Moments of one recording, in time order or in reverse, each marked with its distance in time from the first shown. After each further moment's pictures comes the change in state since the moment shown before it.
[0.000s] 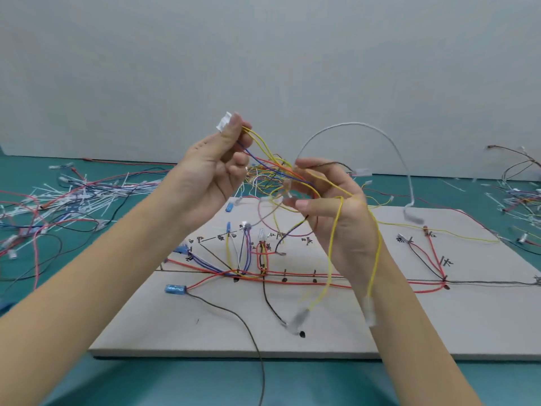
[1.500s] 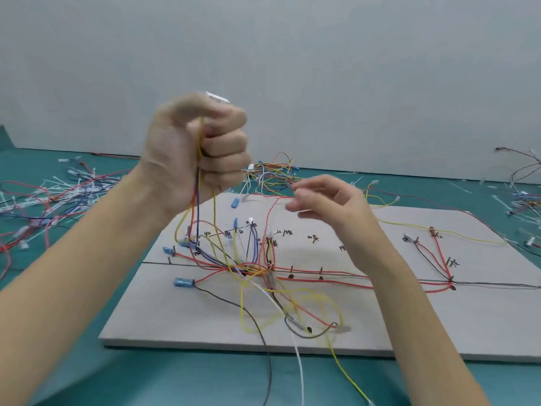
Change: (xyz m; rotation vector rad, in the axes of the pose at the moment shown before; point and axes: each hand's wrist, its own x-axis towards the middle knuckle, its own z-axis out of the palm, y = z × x) left_hand -0.017 0.041 -0.009 0.131 -0.391 -0.180; right_hand 0.000 0.001 -0.013 -0.510 0.000 0.075
